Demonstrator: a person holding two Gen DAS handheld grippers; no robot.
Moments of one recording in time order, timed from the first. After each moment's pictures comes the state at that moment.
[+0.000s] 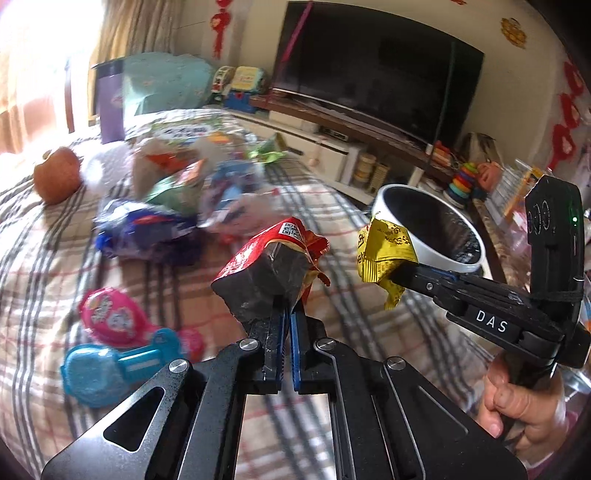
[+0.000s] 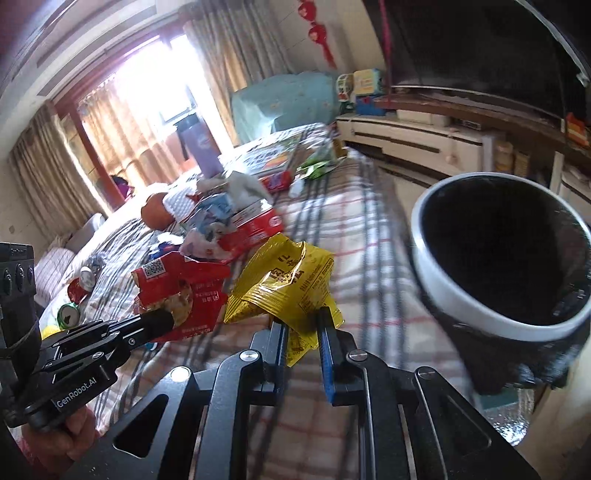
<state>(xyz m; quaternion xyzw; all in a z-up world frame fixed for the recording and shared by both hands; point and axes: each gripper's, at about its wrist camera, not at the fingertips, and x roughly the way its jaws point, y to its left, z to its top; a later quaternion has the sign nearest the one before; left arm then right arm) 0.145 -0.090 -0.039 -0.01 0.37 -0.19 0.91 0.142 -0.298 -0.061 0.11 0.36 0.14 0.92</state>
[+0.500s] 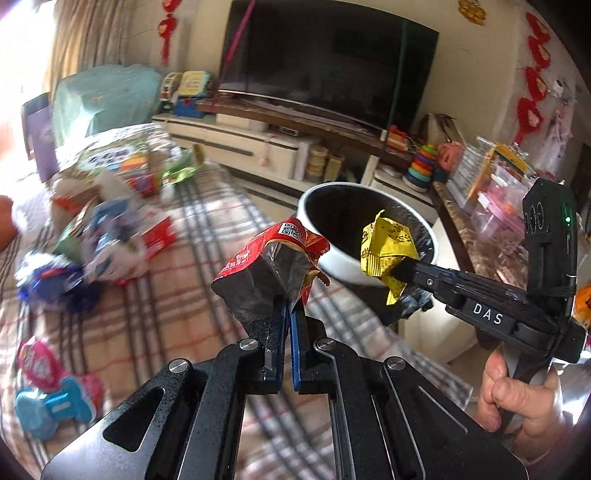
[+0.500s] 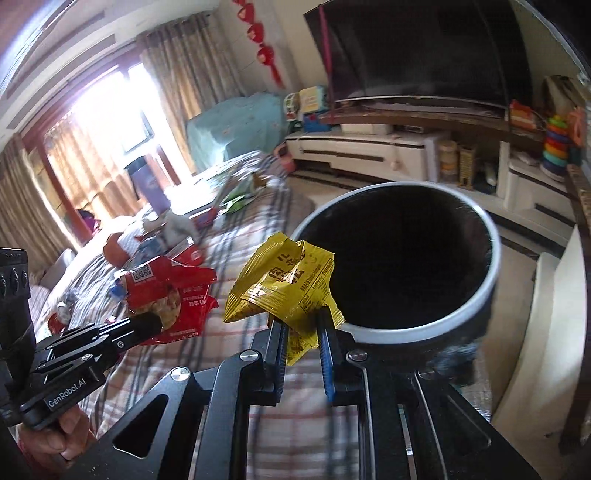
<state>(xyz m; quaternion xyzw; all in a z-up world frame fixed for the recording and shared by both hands) 0.154 -0.179 -0.019 0.02 0.37 -0.27 0.89 0.122 -0.380 -0.050 0.14 0.34 0.05 0.93</state>
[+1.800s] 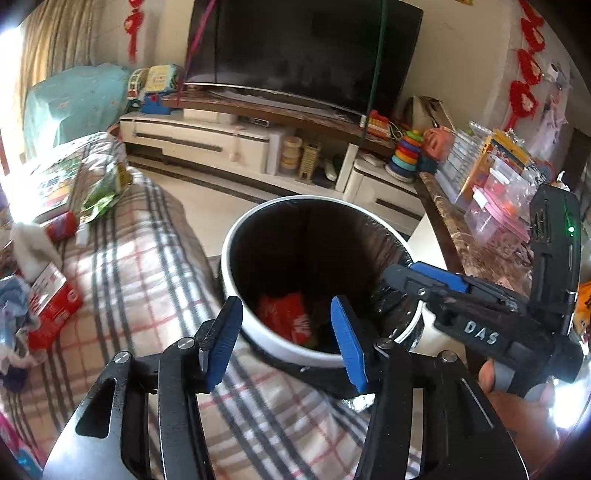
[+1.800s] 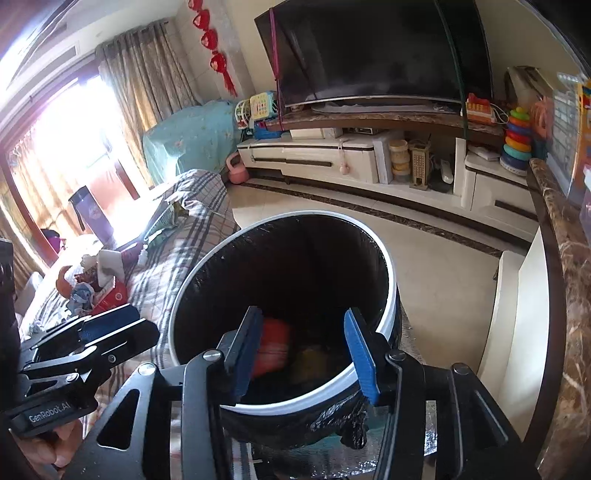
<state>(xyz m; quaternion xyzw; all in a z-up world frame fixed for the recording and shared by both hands) 0.201 -0.268 -0.020 0.04 0.38 -0.30 0.87 0.149 -0.456 -0.049 0.15 0.35 -0.02 0.93</state>
